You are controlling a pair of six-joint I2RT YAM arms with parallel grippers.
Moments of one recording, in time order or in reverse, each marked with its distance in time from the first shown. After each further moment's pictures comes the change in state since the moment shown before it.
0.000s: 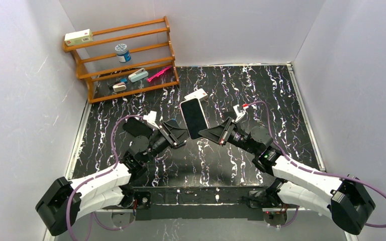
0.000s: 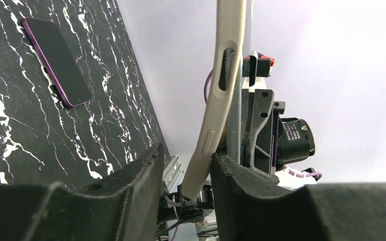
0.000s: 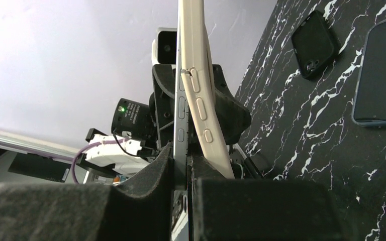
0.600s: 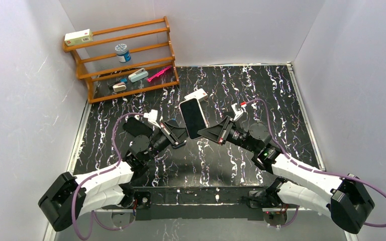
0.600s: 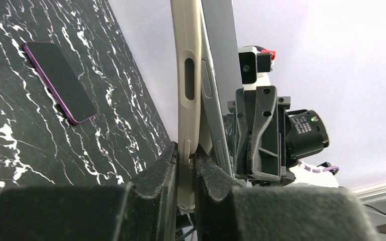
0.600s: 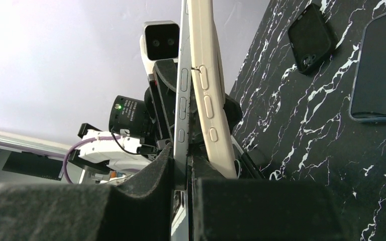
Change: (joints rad) left arm 0.003 0.078 0.000 0.126 0.024 0.067; right arm -0.006 0.014 0.037 -0.056 -0.028 -0.013
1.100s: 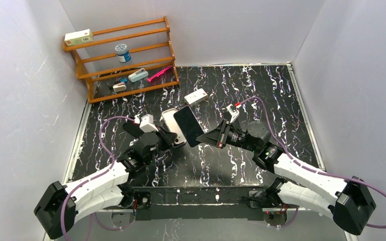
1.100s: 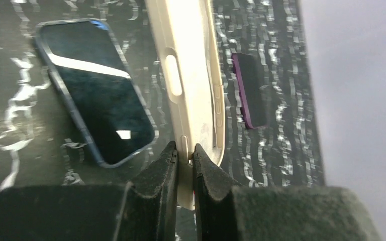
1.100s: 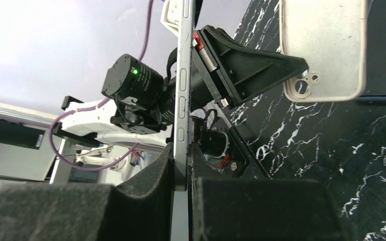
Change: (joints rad) left arm 0.000 -0.117 0.053 -0.645 -0.399 0.239; right arm 0.014 -0.018 0.054 -0.152 -0.086 -0.103
